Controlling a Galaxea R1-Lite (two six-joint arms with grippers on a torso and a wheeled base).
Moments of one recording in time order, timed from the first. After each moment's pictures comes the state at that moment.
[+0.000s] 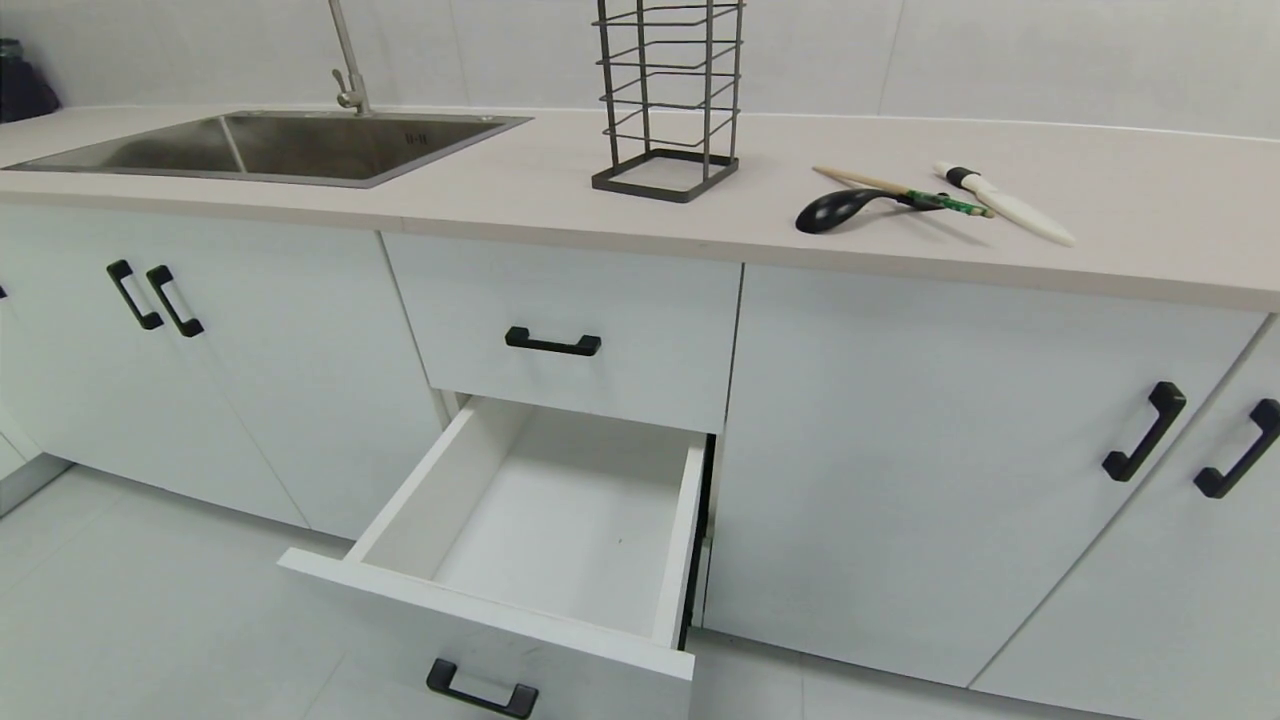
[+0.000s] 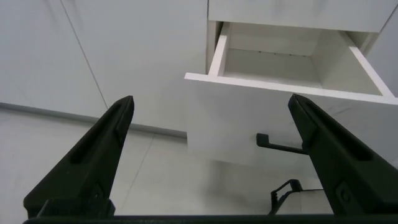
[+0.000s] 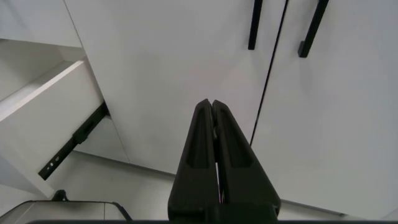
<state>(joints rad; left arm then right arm) 0.00 0.00 0.00 0.00 -0.04 0.01 0.00 0.00 0.00 0.00 0.04 0.00</state>
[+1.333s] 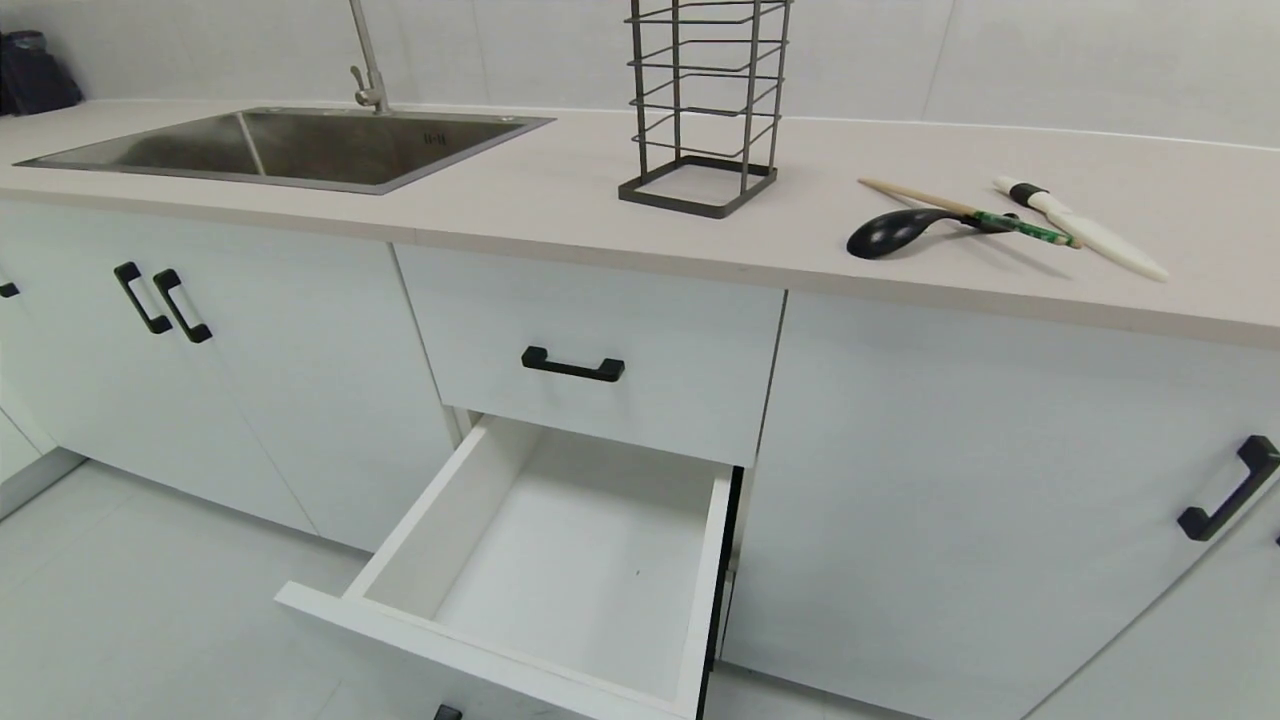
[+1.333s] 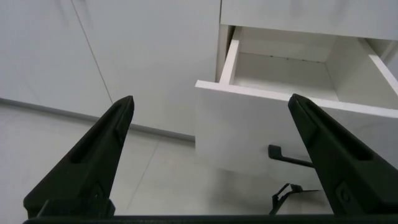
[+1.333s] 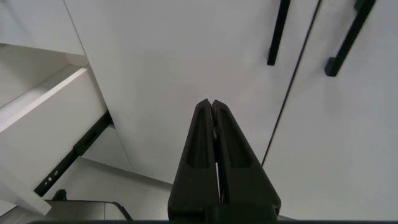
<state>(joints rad) 0.00 0.00 0.00 0.00 -0.04 0.01 0.00 0.00 0.00 0.00 0.04 0.00</state>
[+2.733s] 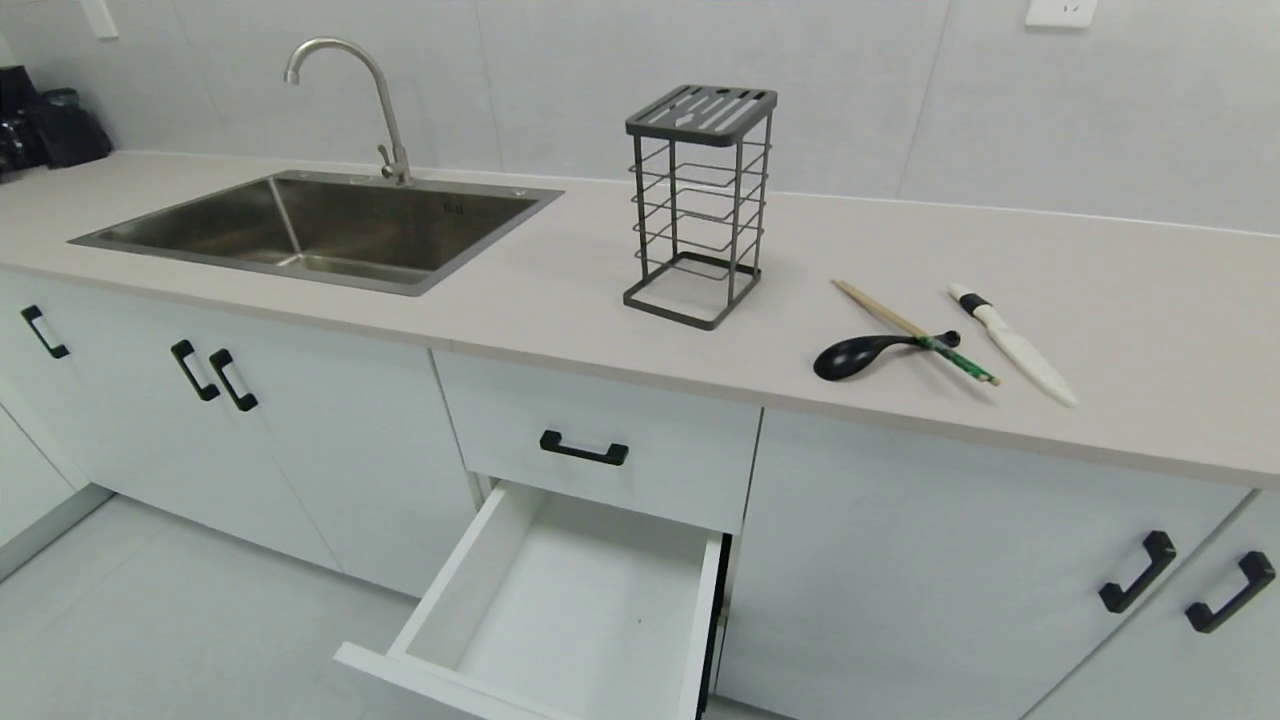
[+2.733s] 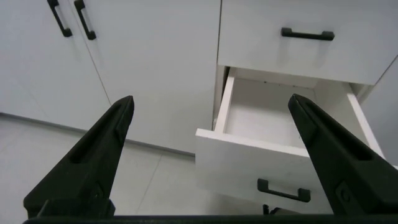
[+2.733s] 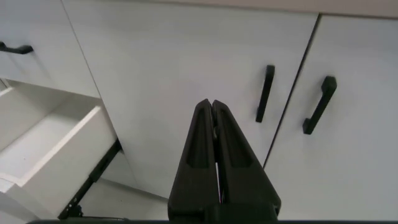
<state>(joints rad) 0.00 0.00 0.00 0.00 -0.04 0.01 0.00 0.00 0.00 0.00 0.04 0.00</state>
